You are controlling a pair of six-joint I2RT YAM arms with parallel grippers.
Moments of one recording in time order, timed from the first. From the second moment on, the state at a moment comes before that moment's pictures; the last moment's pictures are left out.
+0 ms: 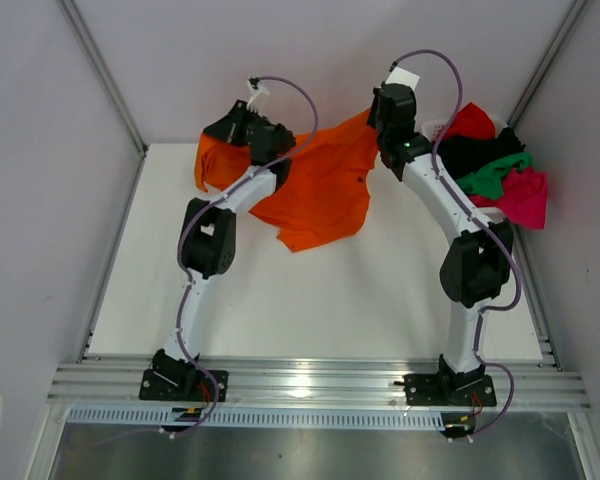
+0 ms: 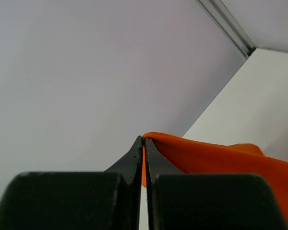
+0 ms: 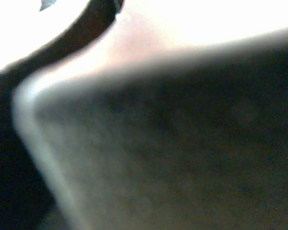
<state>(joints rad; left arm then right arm) -0.44 2.40 2.05 1.21 -1.51 1.70 0.37 1.97 1.95 -0.12 0.44 0.20</state>
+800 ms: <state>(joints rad) -0.44 1.85 2.37 0.23 -1.16 0.68 0.38 2.07 1.86 0.03 0.31 0.24</state>
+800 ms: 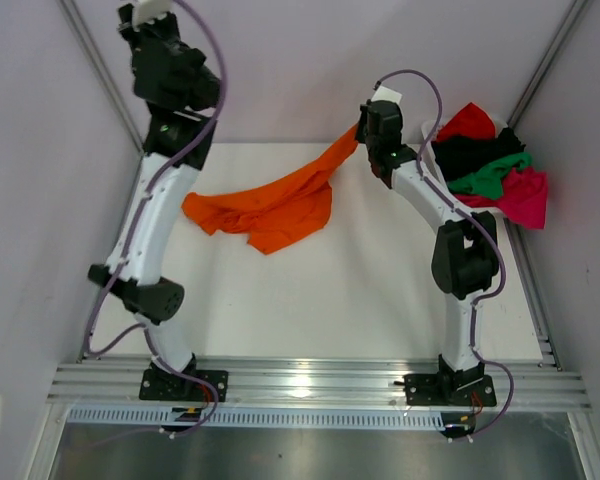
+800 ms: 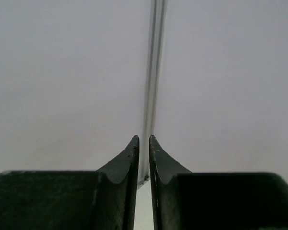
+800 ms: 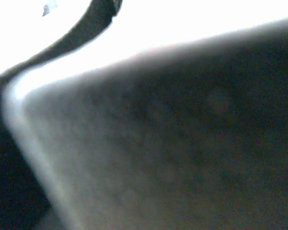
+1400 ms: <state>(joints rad) -0.31 2.01 2.32 -0.90 -0.34 -0.25 0.39 2.06 1.81 0.03 0.33 0.27</state>
